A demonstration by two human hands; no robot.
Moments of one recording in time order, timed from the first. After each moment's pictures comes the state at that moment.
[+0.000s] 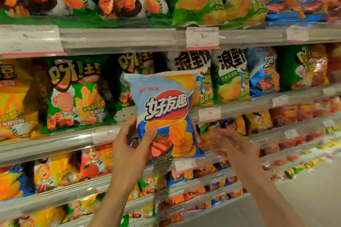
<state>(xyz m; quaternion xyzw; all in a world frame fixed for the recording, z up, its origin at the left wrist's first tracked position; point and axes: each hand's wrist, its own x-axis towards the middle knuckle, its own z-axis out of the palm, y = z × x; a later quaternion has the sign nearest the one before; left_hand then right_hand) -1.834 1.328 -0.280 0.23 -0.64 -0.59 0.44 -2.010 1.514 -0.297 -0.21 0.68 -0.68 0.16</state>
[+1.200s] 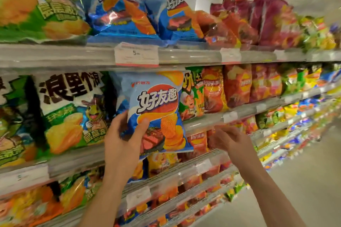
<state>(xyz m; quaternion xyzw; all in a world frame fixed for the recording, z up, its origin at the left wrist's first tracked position) -2.239 1.540 -0.246 0.19 -0.63 -0.60 0.45 -2.398 1.762 -0.255 -0.16 0.76 -0.63 0.02</state>
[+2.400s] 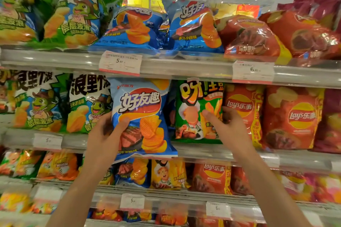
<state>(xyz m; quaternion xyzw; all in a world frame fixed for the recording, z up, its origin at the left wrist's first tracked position) -2.280 1.579 -0.234 0.36 -0.59 -0.46 0.55 -2.554 1.696 -0.213 -0.37 0.70 -0.60 0.14</state>
